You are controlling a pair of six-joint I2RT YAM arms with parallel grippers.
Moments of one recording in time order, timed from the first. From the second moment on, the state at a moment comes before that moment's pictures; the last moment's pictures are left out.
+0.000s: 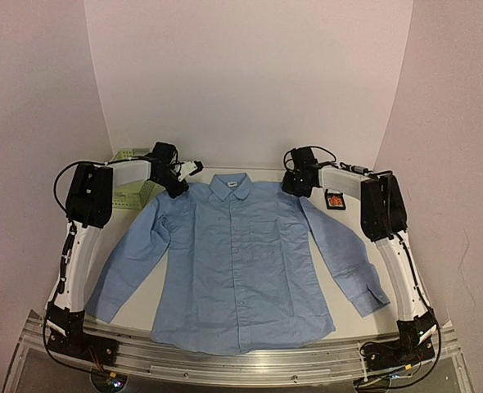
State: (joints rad) left arm -0.30 2.49 2.05 -0.40 0.19 0.70; right arm 0.39 2.57 2.18 -0.43 0.10 0.55
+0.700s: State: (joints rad) left arm -0.25 2.50 2.03 -0.39 0.26 0.67; right arm 0.31 2.55 2.08 -0.39 0.01 0.45
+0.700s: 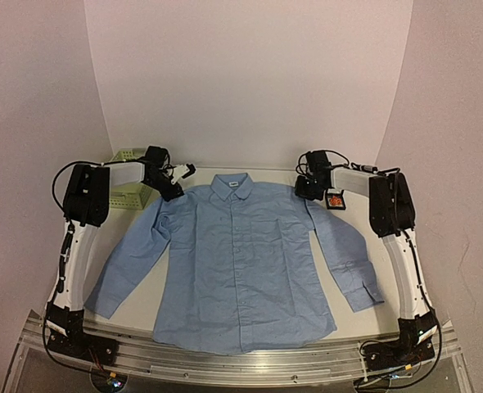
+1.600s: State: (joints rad) left arm -0.09 1.44 1.11 -0.96 0.26 0.58; right arm 0.64 2.02 1.54 -0.42 -0.02 0.44
